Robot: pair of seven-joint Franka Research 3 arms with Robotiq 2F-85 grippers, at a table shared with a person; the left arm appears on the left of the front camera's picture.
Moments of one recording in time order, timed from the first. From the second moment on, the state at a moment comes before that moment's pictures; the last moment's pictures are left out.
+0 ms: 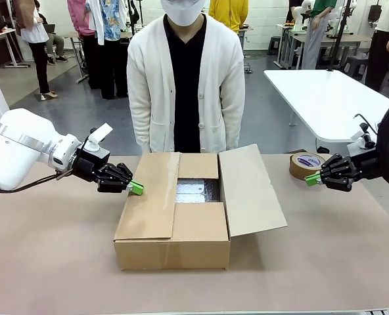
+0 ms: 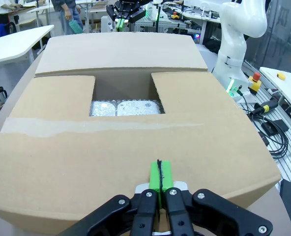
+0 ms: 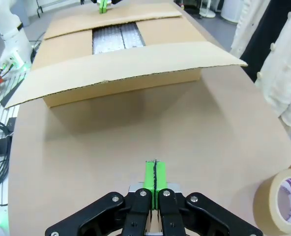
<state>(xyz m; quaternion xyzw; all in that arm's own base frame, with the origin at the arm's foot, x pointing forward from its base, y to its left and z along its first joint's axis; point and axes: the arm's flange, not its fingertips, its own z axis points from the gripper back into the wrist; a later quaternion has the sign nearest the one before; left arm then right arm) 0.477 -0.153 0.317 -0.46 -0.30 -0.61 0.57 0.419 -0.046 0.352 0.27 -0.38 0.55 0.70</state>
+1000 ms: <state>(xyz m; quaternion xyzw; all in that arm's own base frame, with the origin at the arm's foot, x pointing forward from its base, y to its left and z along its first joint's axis) 0.477 -0.153 0.317 -0.46 -0.30 -0.61 0.57 0.448 0.057 0.312 0.39 -0.35 0.62 0.58</state>
